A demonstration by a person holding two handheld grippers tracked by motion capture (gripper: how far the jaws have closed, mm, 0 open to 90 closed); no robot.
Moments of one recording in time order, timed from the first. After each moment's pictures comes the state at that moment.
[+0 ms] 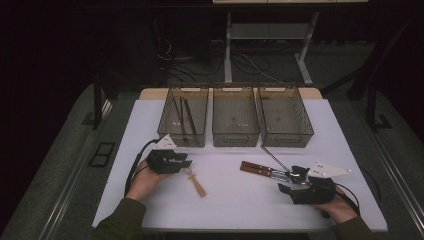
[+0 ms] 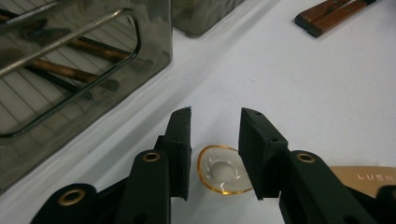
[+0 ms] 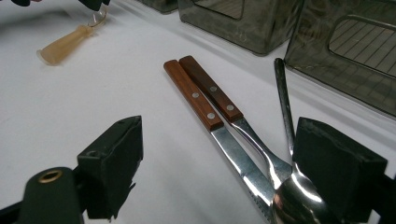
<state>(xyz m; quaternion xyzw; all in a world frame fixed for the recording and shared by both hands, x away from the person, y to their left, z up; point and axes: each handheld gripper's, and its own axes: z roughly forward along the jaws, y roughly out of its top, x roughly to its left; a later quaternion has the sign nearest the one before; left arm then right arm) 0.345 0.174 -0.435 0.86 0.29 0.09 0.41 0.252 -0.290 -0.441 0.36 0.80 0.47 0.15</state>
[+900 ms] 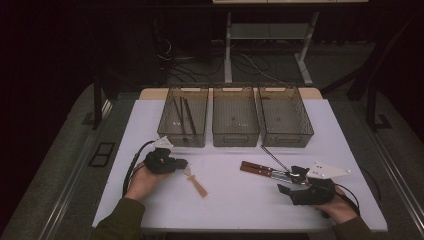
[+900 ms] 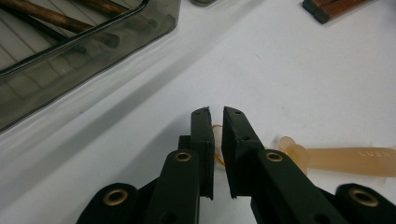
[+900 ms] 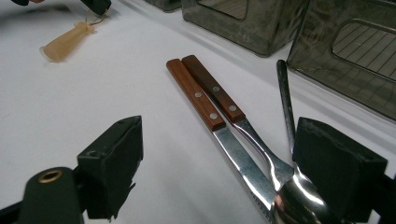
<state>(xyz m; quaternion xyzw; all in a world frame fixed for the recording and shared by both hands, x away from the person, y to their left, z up) 0.350 0.184 -0.445 0.86 0.33 0.03 0.40 0.251 -0.288 -0.440 0.35 0.80 0.46 0.16</state>
